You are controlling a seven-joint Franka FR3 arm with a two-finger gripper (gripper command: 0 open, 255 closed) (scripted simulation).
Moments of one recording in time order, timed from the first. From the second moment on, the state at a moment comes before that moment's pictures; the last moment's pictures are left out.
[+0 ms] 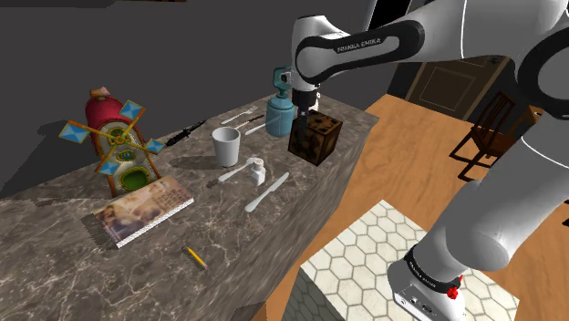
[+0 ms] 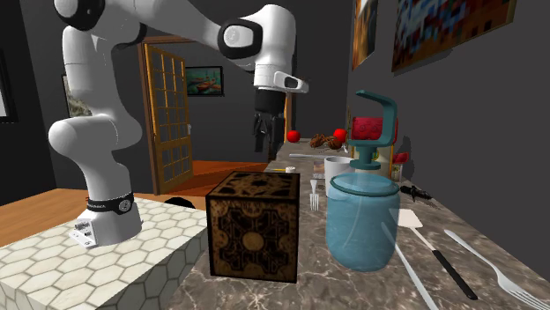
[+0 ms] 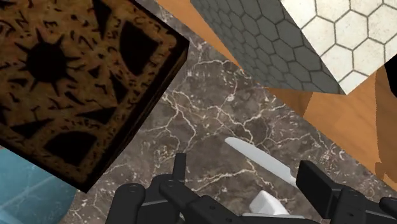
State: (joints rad) arm 0.17 -0.03 -0.01 -2.04 -0.04 1.90 -0.62
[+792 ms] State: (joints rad) arm 0.24 0.39 0.07 -1.66 -0.08 1.91 -0.91
